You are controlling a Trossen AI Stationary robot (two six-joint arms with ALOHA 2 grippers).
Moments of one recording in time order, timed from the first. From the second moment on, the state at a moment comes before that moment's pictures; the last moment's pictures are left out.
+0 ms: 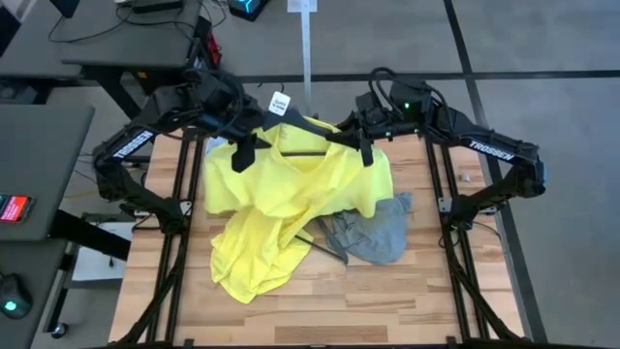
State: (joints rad) left arm 0.46 1.44 1.89 -1.22 0.23 0.20; right arm -0.36 1.38 1.55 -0.36 -0.37 0.17
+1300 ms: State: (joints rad) left arm 0.74 1.44 1.89 -1.14 0.28 0.29; right arm -0.73 1.49 1.54 -0.29 -0.71 0.00
